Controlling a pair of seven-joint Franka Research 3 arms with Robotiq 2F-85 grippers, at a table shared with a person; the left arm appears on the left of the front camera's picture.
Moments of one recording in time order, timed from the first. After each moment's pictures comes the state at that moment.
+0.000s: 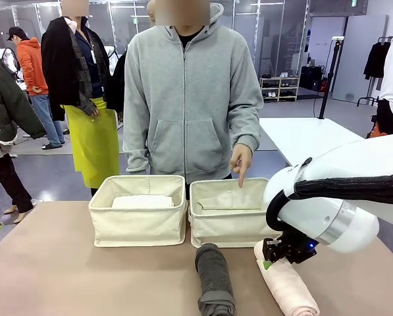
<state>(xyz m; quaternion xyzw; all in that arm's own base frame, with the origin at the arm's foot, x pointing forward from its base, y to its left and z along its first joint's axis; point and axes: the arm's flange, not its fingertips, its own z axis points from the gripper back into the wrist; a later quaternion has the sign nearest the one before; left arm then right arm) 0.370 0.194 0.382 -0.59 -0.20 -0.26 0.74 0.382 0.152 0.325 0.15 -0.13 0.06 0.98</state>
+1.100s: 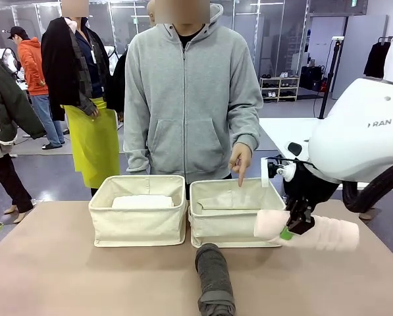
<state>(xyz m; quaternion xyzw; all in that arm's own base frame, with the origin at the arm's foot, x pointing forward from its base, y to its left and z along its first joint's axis) 0.369 0.194 0.383 -0.59 -0.20 -0.26 0.74 0.365 0.161 0.470 0.04 -0.16 0.65 0.74</state>
